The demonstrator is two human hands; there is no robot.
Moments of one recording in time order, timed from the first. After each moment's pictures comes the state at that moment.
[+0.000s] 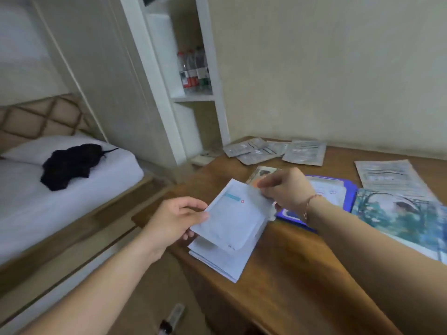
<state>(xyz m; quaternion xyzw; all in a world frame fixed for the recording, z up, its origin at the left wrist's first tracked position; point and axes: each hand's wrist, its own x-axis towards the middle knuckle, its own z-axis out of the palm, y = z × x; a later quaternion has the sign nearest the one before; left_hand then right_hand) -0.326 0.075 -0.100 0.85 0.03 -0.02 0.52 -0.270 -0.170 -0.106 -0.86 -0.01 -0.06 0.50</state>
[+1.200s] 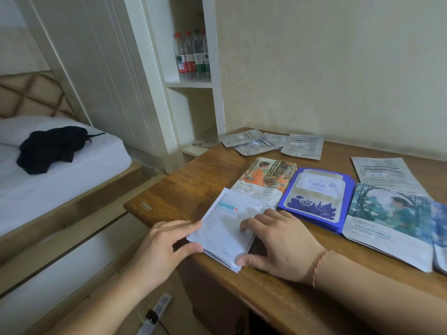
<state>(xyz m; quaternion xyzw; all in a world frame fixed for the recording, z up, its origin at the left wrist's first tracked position) -0.338 0.127 -0.192 0.91 -0.19 0.16 0.32 -0.348 -0.150 -0.153 -0.95 -0.29 -0.06 0.07</state>
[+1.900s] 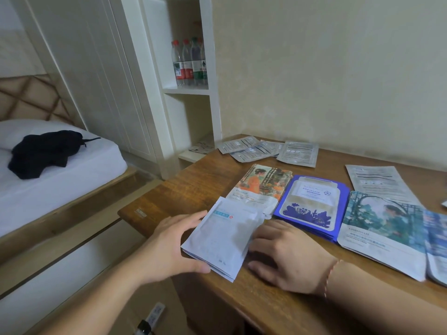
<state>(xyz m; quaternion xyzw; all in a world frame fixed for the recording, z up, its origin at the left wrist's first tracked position) -0.327 0.114 -0.159 0.95 -0.17 -0.03 0.28 -0.347 -0.170 -0.156 -0.92 -0.37 -0.08 0.10</state>
